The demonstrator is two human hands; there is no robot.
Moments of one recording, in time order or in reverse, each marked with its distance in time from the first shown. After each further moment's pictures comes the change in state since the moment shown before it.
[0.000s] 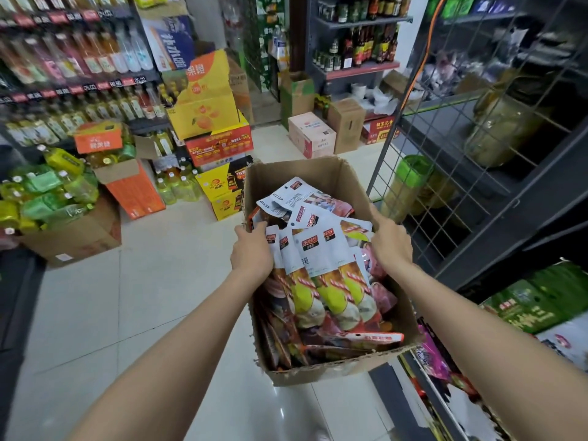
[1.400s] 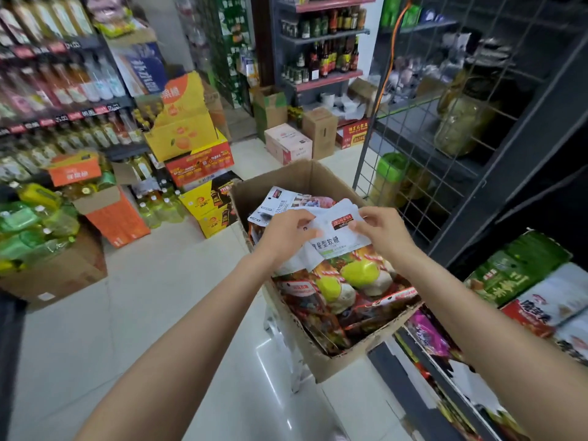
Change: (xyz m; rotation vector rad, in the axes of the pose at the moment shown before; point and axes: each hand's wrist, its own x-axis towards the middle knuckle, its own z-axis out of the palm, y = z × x) left_hand -0.005 0.032 -0.032 -0.302 -0.167 0.537; right_hand -0.059 -0.041 -0.044 0.640 -0.071 -0.152
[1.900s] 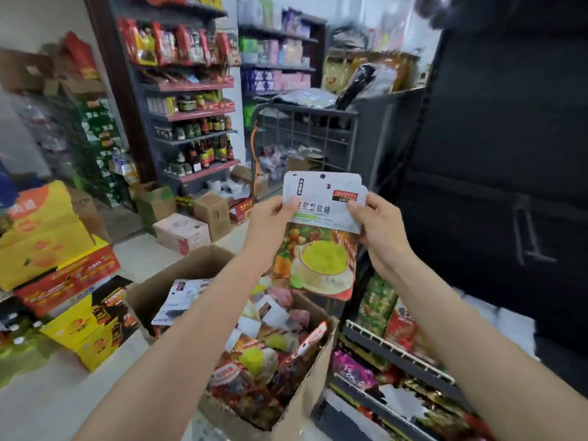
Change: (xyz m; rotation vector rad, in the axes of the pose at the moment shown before) left_hand 0.011 0.175 -0.019 -0.710 -0.006 0.340; right_hand -0.075 -0.102 -0.116 0.552 0.597 -0.111
